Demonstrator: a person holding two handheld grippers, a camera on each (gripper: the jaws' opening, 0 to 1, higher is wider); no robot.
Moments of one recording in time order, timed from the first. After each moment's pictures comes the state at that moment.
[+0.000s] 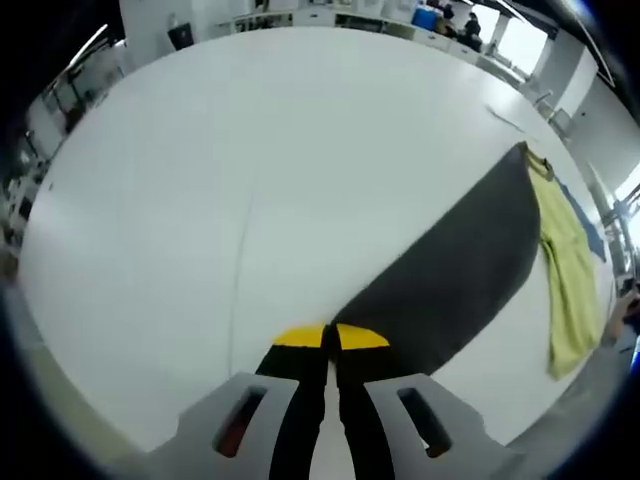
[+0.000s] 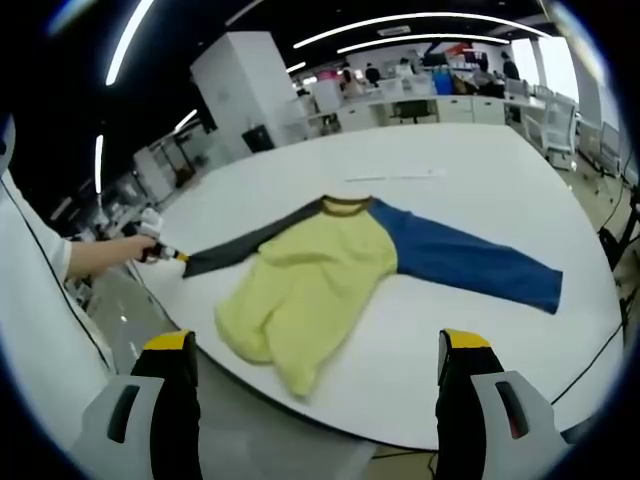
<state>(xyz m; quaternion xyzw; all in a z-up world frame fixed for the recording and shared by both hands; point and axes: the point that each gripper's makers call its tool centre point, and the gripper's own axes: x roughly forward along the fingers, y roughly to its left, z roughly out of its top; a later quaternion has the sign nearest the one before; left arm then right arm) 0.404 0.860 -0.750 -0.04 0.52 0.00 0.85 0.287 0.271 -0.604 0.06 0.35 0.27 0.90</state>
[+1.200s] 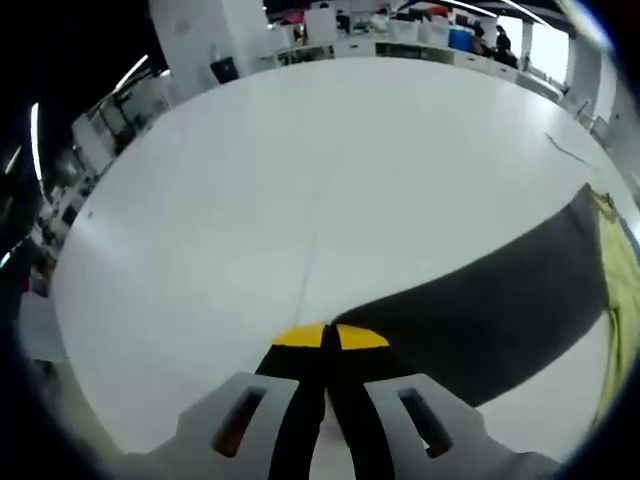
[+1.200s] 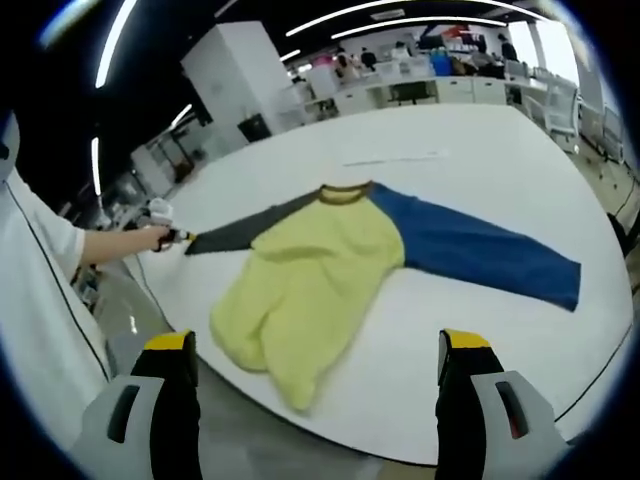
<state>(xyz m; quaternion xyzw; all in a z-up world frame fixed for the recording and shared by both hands) 0.490 0.906 -0.764 0.03 0.45 0.10 0.89 0.314 0.286 -0.631 0.08 0.38 0.27 0.88</state>
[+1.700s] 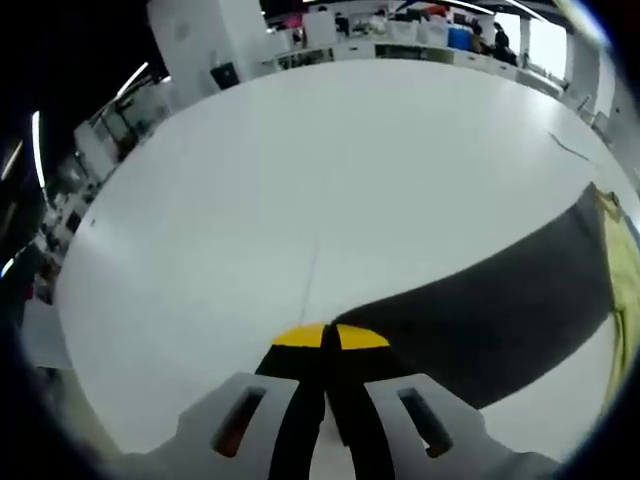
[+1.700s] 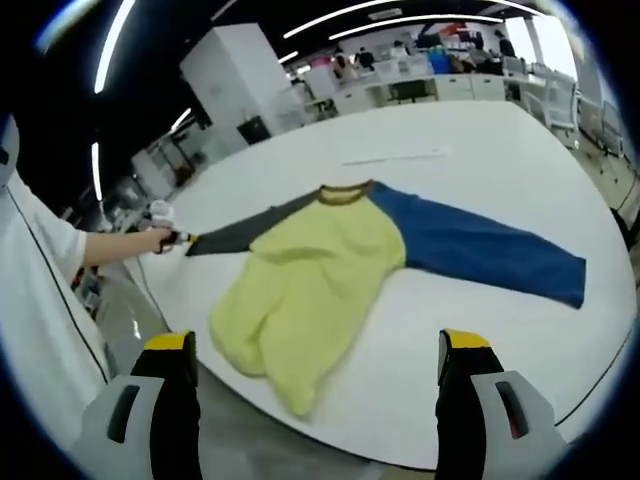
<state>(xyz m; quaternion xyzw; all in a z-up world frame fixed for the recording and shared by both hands) 0.497 0.908 -0.761 0.04 0.45 0.11 0.89 0.317 0.286 -0.635 0.09 0.38 0.27 0.88</state>
